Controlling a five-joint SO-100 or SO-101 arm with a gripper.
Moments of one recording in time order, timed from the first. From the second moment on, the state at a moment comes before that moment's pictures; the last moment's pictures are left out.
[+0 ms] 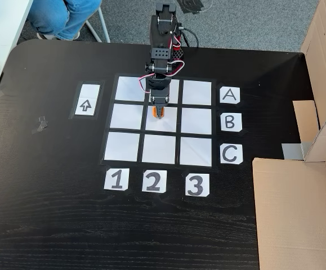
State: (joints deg) arm -4.1 76.5 89.3 77.7 83.7
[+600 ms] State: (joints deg) arm -4.9 72.0 91.8 73.0 86.7
